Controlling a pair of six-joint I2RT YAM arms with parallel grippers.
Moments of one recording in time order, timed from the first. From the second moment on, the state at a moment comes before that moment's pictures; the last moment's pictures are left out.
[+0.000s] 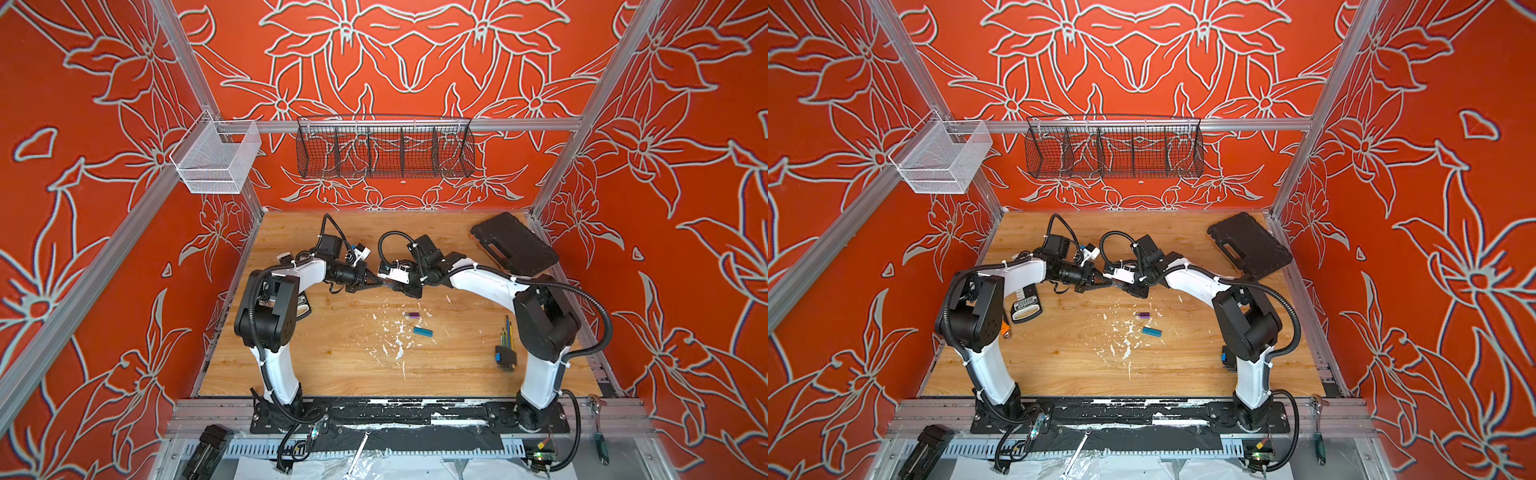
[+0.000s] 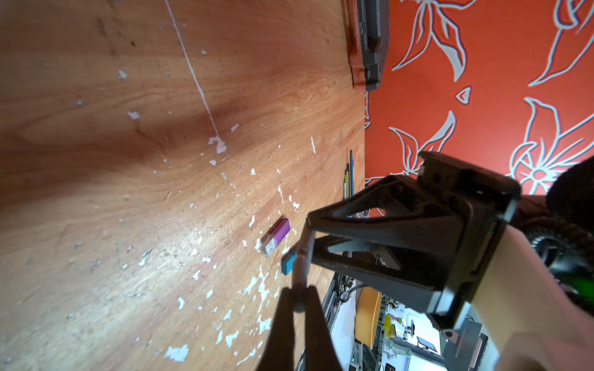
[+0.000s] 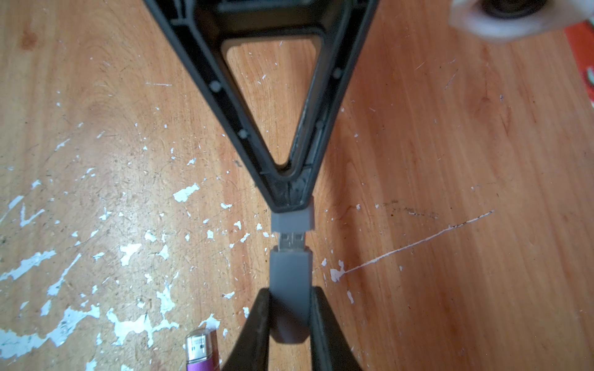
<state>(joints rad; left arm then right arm) -0.15 1.87 1.16 -0.40 1.07 -0.34 0.65 1.87 1.36 -0.44 -0.33 -0.71</state>
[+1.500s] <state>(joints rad) -0.16 1.88 1.19 -0.45 1.09 -0.30 0.65 1.83 1.25 -0.27 -0.35 -0.65</state>
